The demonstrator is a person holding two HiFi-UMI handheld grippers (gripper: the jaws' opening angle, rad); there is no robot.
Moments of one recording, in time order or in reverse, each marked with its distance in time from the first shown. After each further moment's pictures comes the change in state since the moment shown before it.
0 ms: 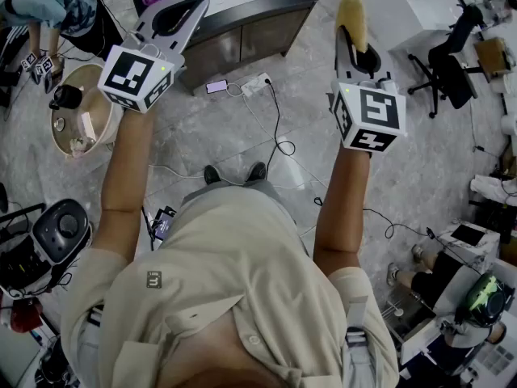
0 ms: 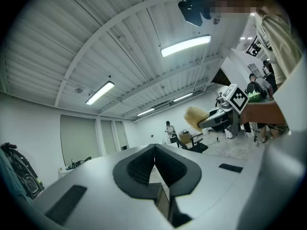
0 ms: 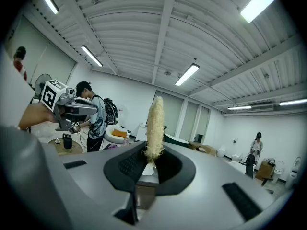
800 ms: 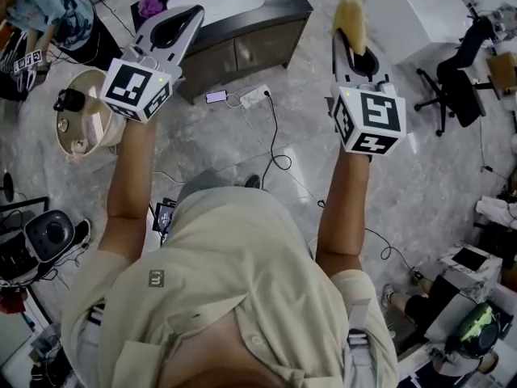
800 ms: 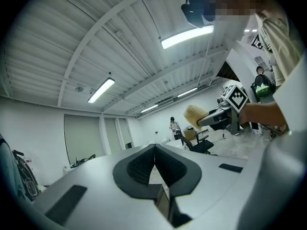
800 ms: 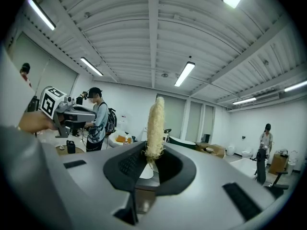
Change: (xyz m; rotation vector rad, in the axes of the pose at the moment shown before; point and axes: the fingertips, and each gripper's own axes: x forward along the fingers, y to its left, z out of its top) left arm 0.088 -0.039 0.001 0.007 0.041 0.063; right arm 0.023 -0.102 -0.029 0.071 -0.051 0.078
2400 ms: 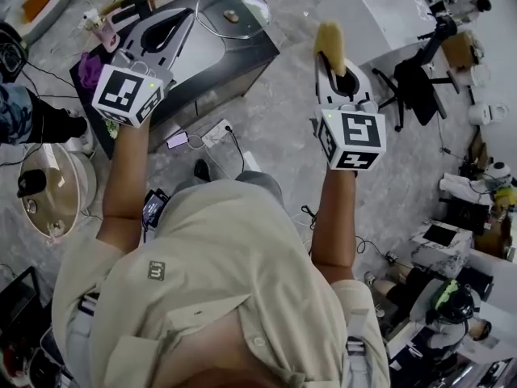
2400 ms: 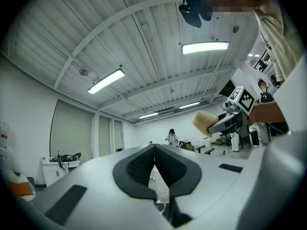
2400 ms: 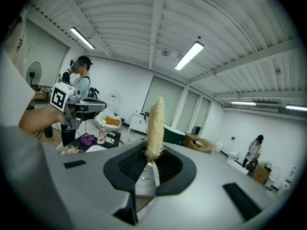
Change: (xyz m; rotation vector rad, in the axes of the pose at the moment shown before) left arm 0.235 0.220 -0.110 -0.156 -0.136 -0.101; right arm 0.271 -0.072 -0.013 -0.108 0.206 -0.109
